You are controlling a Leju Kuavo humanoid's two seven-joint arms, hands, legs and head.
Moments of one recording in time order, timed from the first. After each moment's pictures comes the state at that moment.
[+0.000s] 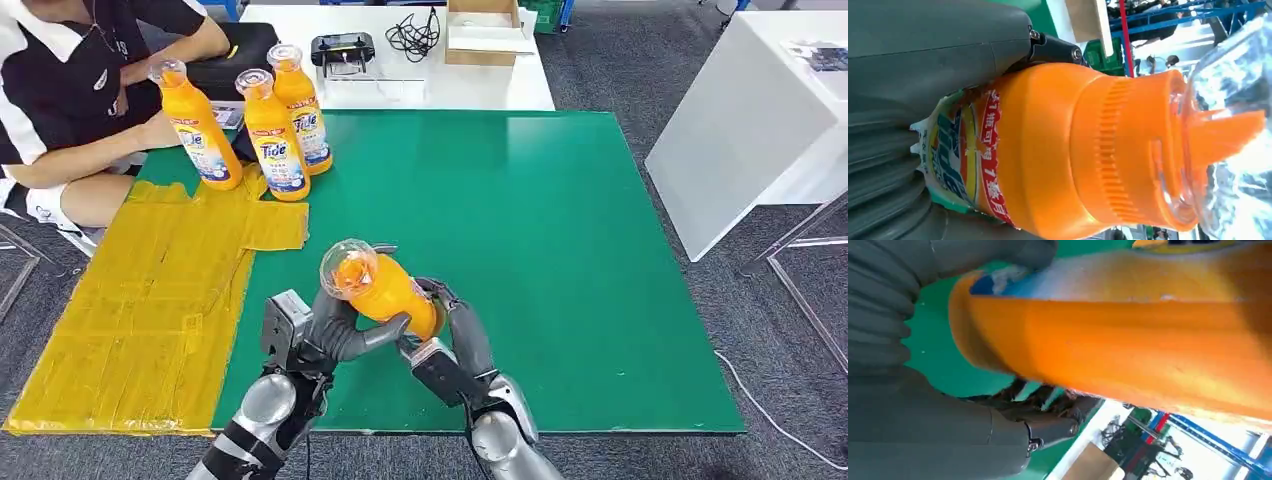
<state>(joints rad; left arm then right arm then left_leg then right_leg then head) -0.16 -0.10 -0.42 -1.42 0.10 -0.05 -0.46 -0.22 0.22 0.53 -1.07 0.37 -0.33 -0.40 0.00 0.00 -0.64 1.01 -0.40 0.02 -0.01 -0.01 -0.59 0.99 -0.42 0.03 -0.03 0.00</state>
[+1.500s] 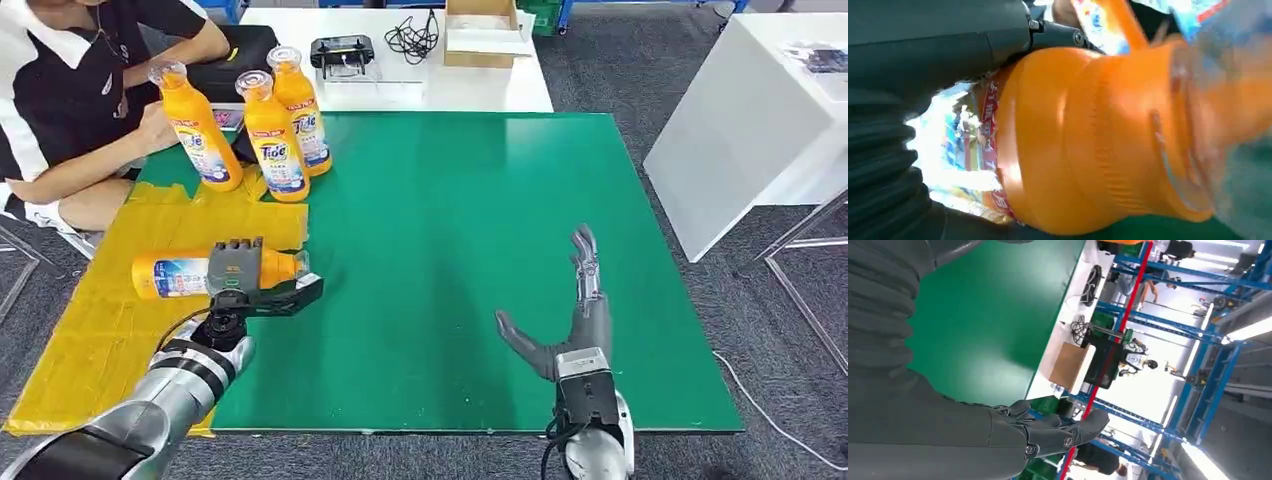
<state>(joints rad) -0.58 0.10 -0.31 -0.57 -1.48 0.32 0.41 0.02 0.17 0.24 -1.64 0.31 -0.23 -0.40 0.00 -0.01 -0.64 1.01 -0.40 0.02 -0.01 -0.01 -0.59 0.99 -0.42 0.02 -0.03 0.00</state>
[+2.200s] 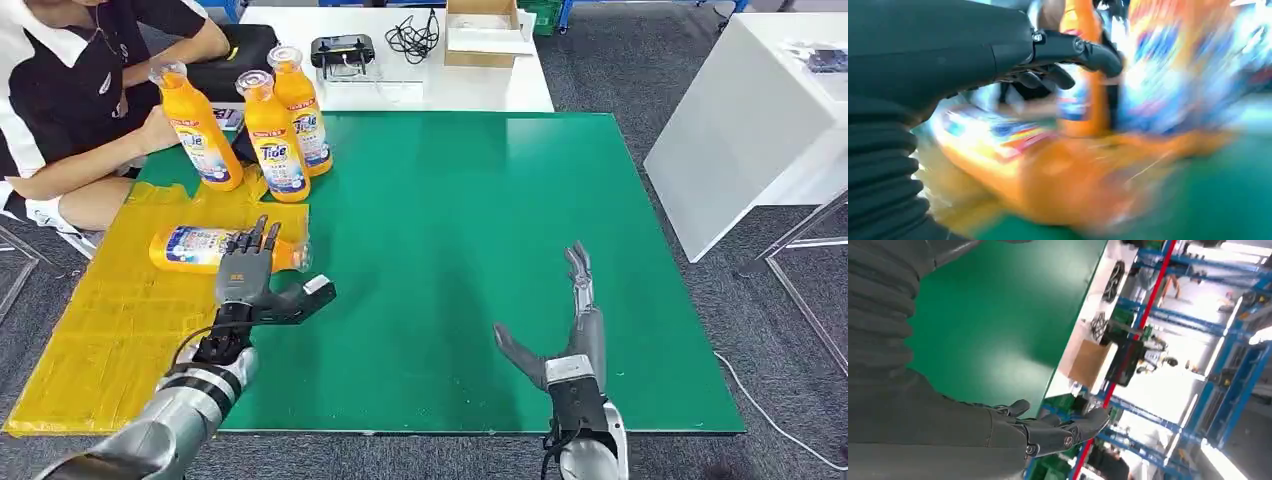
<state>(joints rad) -0.44 0.00 -0.13 -0.75 -1.21 0.70 -0.12 0.06 0.15 0.24 -1.60 0.33 -0.30 -0.41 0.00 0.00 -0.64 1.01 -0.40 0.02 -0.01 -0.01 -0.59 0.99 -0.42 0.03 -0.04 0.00</state>
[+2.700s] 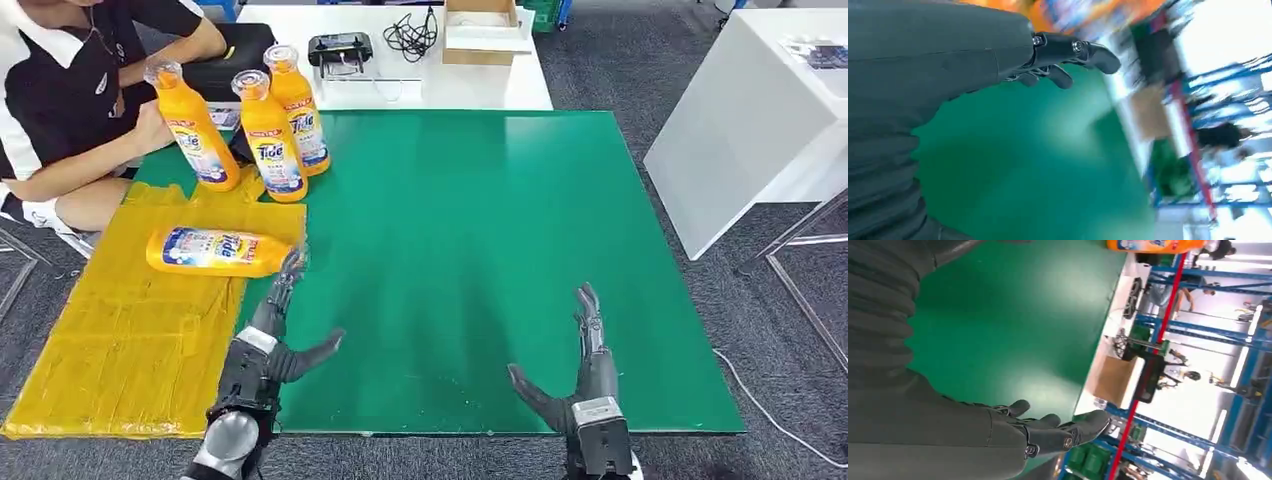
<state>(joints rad) 0.03 -0.08 -0.19 -1.44 -0.14 0.17 -0.47 0.19 0.09 0.24 -1.64 0.19 -0.23 -0.44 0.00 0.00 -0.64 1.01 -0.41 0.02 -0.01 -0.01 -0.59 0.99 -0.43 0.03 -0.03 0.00</state>
